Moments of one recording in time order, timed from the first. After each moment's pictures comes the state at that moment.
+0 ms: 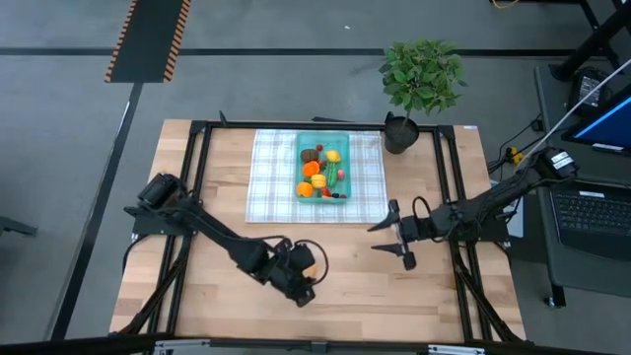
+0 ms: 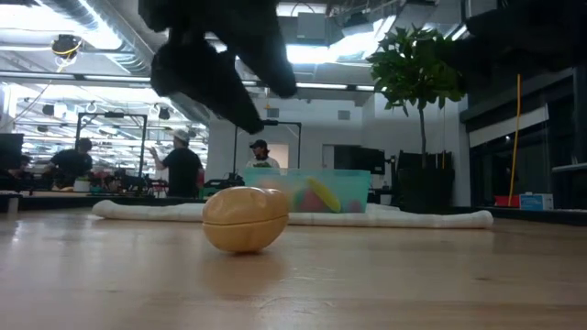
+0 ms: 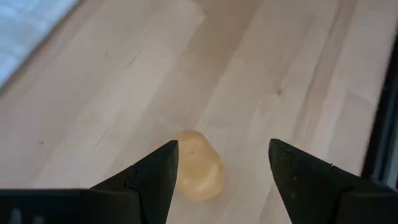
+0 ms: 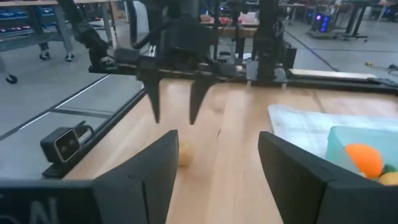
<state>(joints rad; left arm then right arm) -0.51 1.86 1.33 -0.47 -0.38 -0.98 0.43 1.03 0.23 0.70 0.24 0.03</state>
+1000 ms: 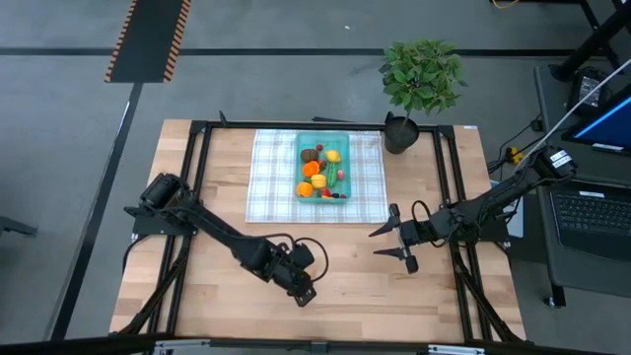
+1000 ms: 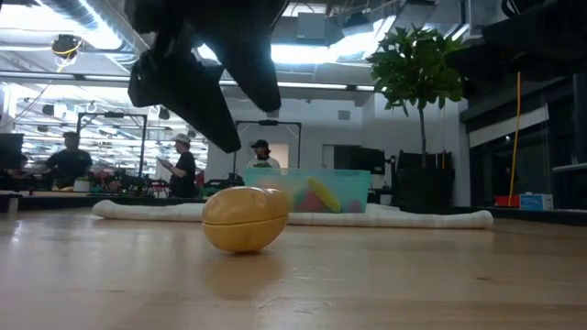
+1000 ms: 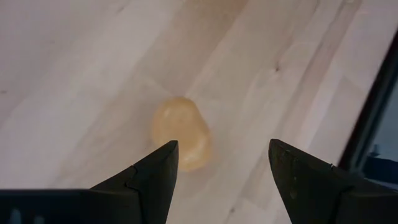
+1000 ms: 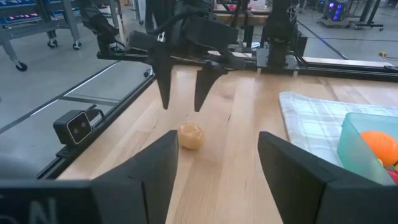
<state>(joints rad) -0.49 1.88 1.34 -0.51 -0.24 -1.11 0.47 1.03 0.22 0.66 0.24 0.04</state>
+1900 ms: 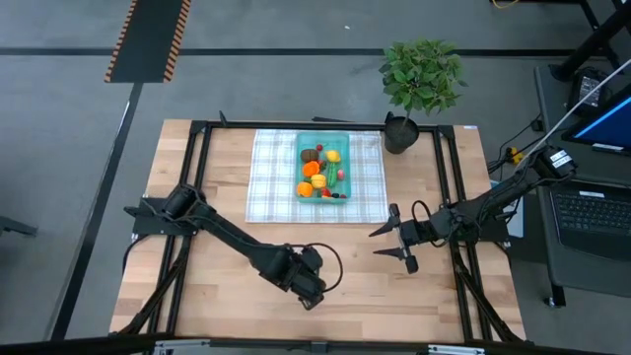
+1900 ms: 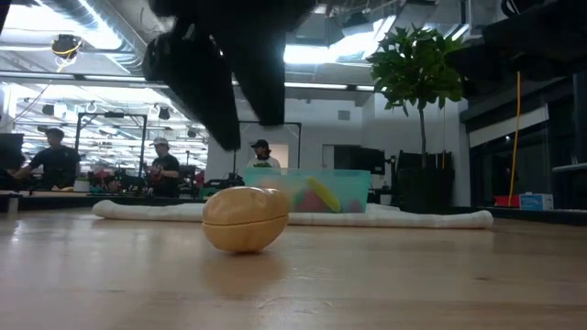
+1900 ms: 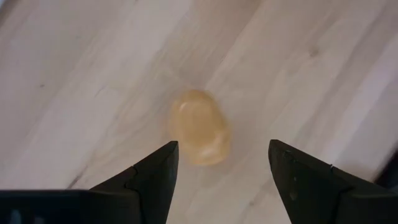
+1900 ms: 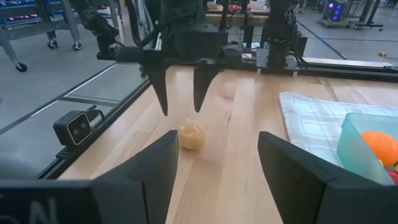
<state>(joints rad) -0.48 2.04 1.65 -0.87 -0.22 -1.11 0.47 1.03 0.22 0.66 0.24 0.05</state>
